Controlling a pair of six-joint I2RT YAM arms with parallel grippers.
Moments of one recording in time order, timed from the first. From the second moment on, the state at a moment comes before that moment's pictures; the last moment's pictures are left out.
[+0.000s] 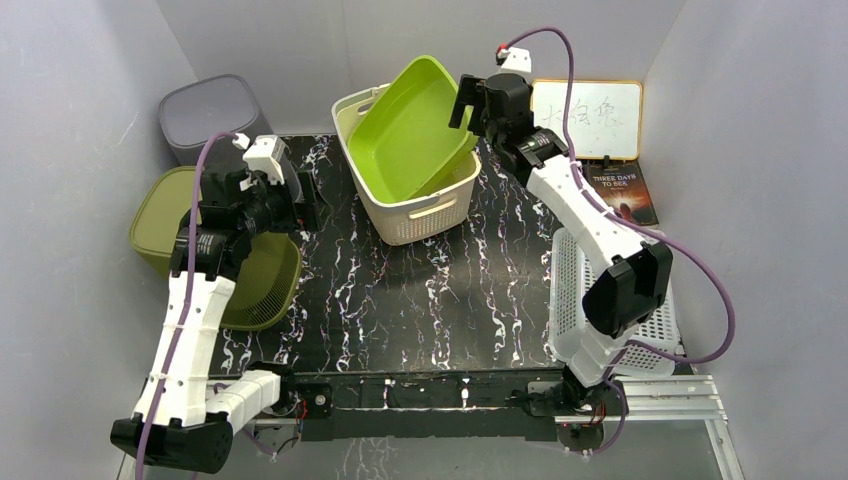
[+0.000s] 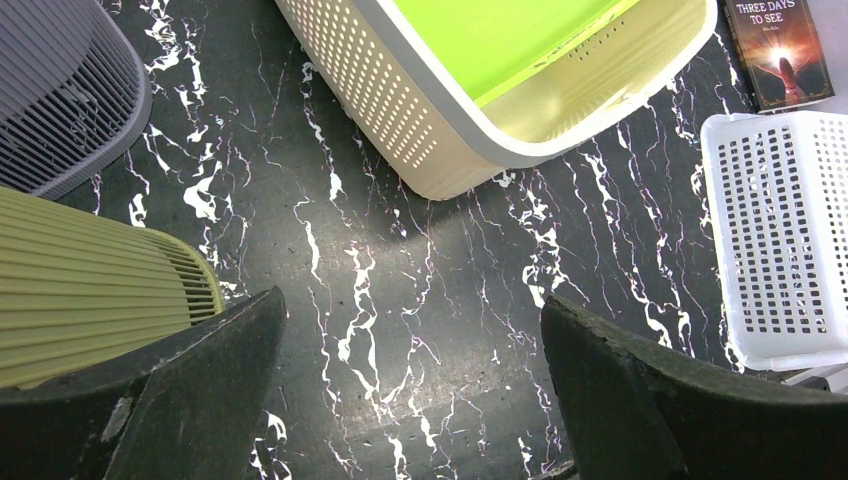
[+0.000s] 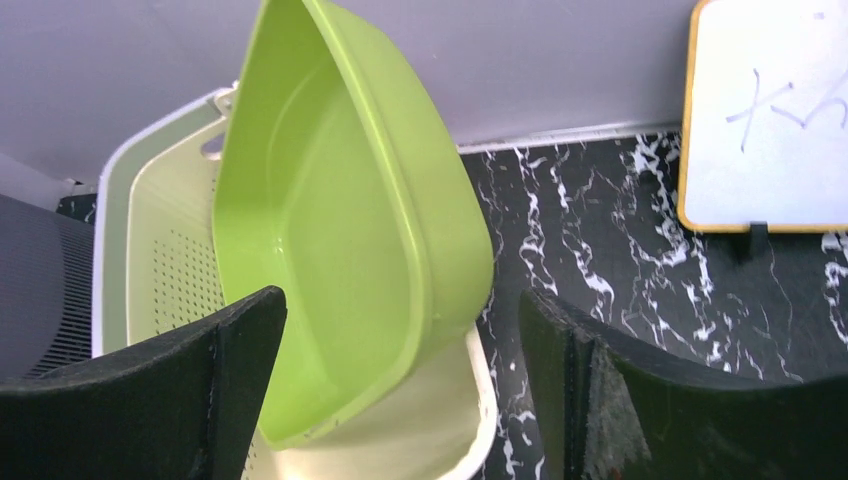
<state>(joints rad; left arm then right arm) -0.13 1.02 1.27 -0.79 0.25 -0.18 0.45 1.73 1.78 -0.35 0.34 0.35</state>
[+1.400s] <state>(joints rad) -0.13 0.95 1.22 -0.80 0.25 -0.18 0.53 1.86 1.82 -0.23 0.66 0.03</state>
